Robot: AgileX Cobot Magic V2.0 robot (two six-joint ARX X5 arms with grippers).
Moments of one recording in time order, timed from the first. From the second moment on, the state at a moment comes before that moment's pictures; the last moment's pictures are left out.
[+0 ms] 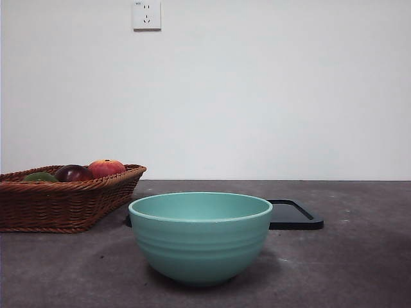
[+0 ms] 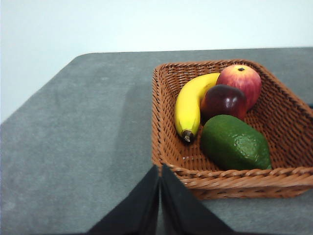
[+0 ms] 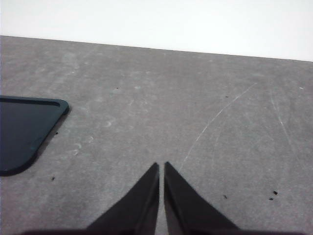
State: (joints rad) left arm 0.00 0.00 0.03 -0.18 -0.02 0.02; right arm -0.02 0.01 0.02 -0.17 -0.03 -0.03
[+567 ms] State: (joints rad) left arm 0.00 0.01 0.04 -0.12 -0.02 -0.21; right arm -0.02 0.01 0.02 -0.09 -0.06 0.28
